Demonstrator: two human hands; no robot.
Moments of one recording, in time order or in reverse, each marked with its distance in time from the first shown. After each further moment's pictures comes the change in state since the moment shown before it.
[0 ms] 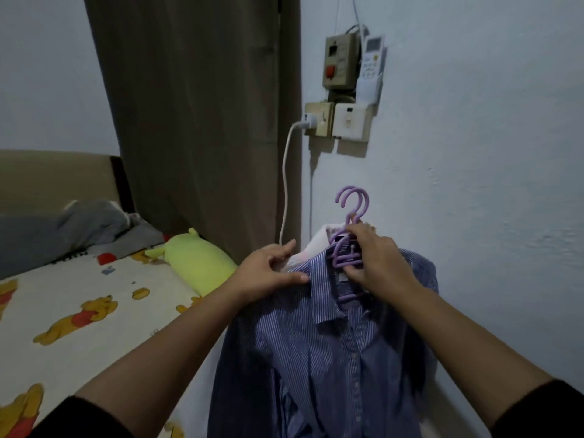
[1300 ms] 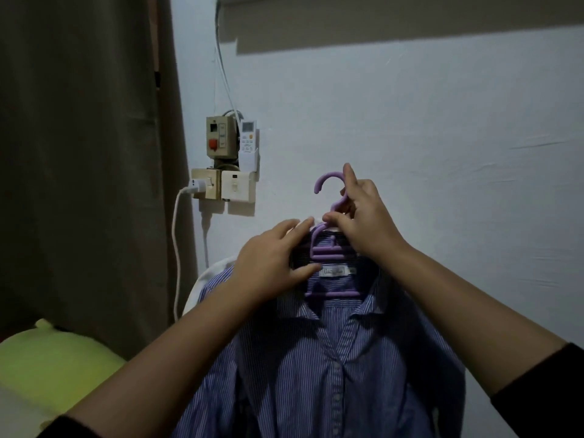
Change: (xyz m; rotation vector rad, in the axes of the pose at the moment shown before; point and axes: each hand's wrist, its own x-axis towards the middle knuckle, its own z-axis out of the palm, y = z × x) left_hand 0.060 0.170 0.049 0.400 0.255 0.852; right_hand 0.023 -0.001 -0.201 0.093 0.351 0.258
